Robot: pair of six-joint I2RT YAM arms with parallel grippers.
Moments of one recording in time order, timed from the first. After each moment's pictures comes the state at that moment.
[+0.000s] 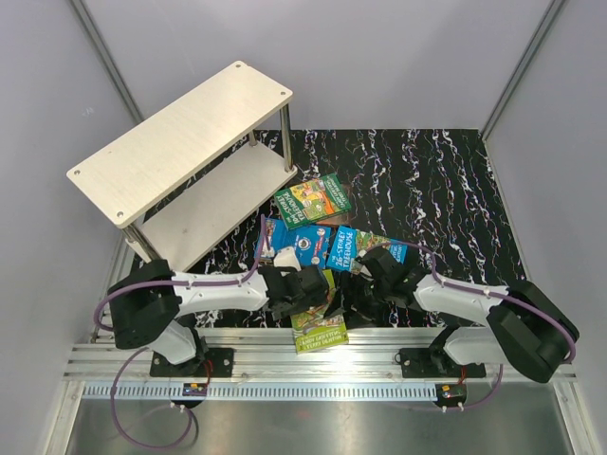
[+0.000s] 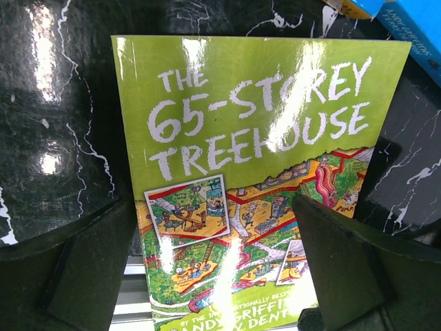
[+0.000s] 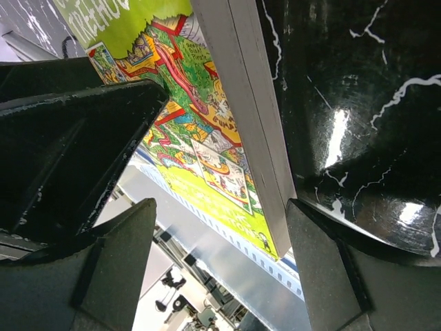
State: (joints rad) left arm -1.17 1.53 0.83 -0.54 -0.33 -1.41; right arm 0.75 1.28 0.44 -0.14 -0.54 1.06
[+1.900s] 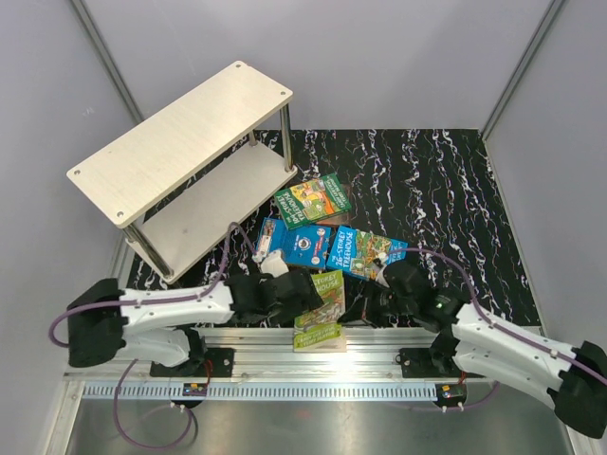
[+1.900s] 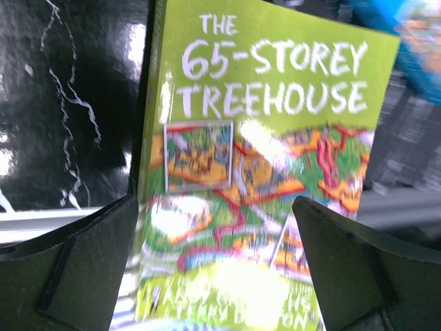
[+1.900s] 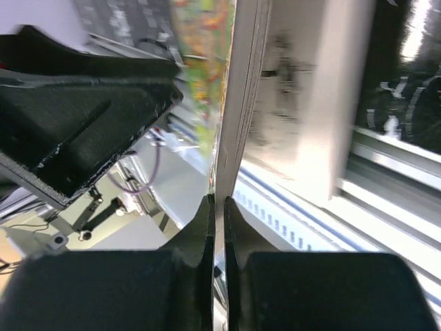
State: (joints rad) left arm -1.22 1.35 0.76 -0.54 -0.30 -1.46; right arm 0.85 0.86 0.35 -0.26 -0.43 1.26
